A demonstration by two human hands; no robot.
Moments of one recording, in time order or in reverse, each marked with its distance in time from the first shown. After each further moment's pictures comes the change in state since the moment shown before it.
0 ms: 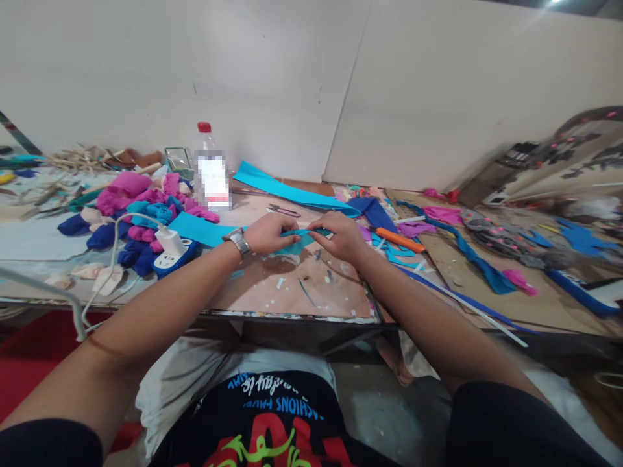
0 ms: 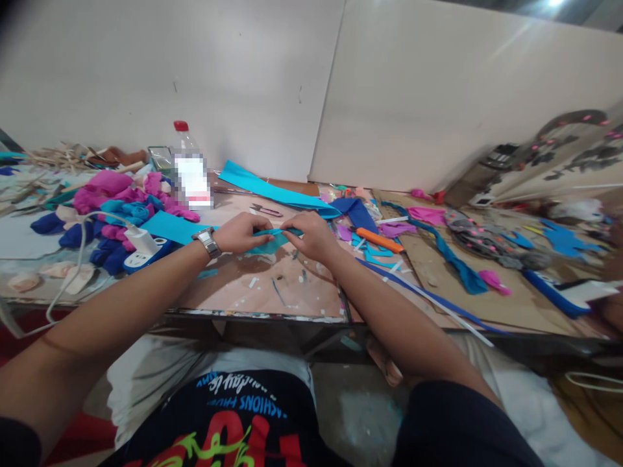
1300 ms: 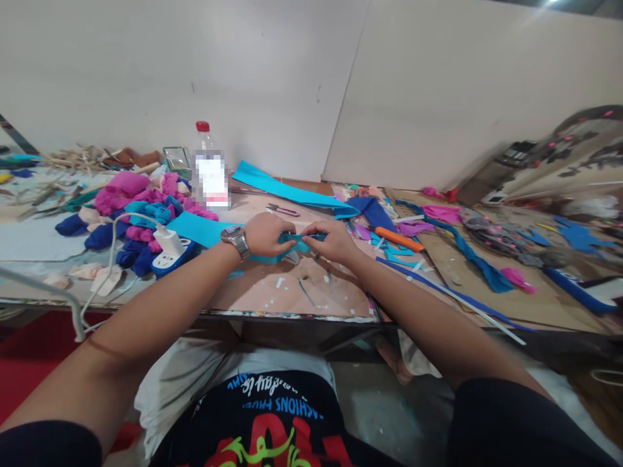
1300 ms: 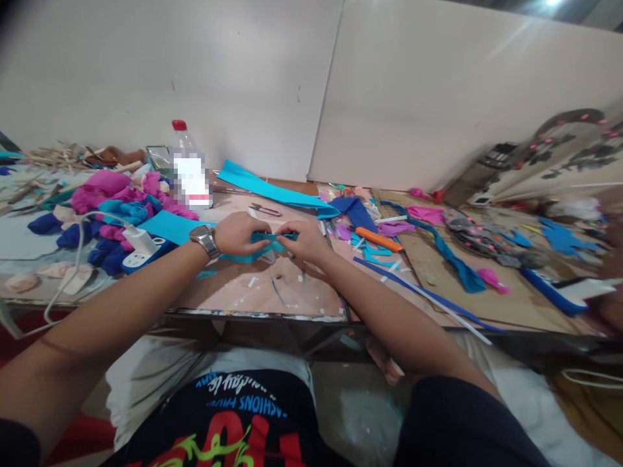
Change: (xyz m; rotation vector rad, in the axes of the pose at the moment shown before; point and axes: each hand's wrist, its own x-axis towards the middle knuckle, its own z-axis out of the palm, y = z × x) left_hand -0.005 0.004 -0.006 0.503 -0.092 0.054; right_hand -0.003 -0.008 0.020 0.255 -0.002 0.275
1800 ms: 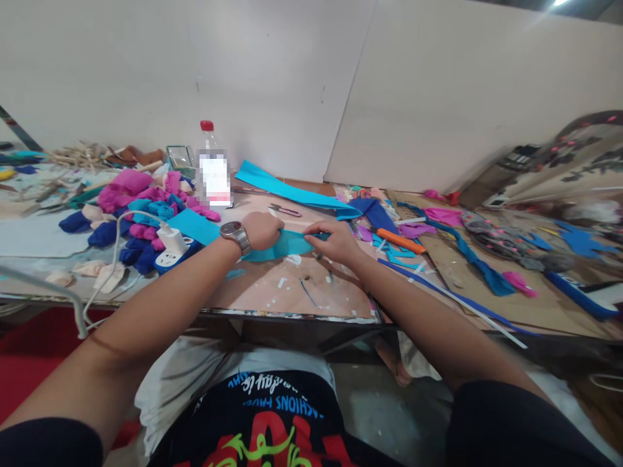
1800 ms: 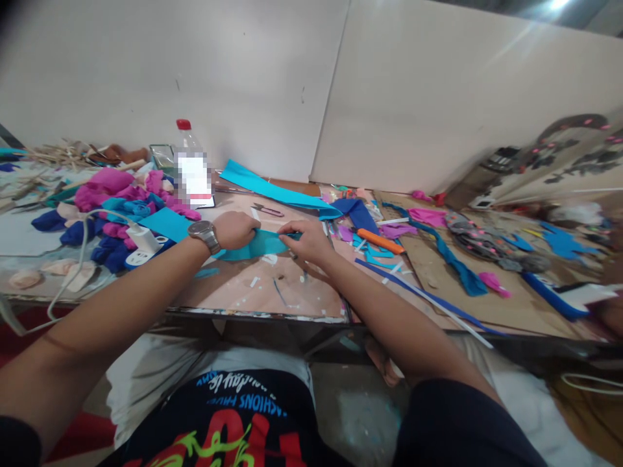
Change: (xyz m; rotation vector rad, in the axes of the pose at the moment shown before) left_hand 0.004 -0.017 0.004 0.185 -0.164 -0.186; right_hand 0.001 0.002 0.000 0.005 0.024 0.011
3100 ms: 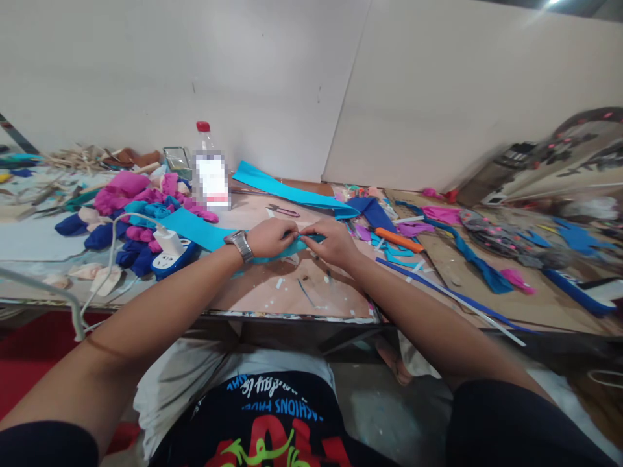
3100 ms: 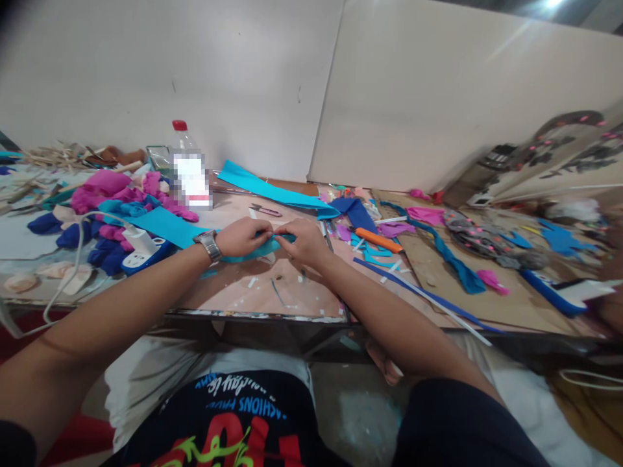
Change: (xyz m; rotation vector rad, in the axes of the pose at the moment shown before) left_hand -0.002 0.024 0.002 -0.438 0.171 0.146; right_hand -0.001 -0.003 0.000 -0.220 0.014 -0.177
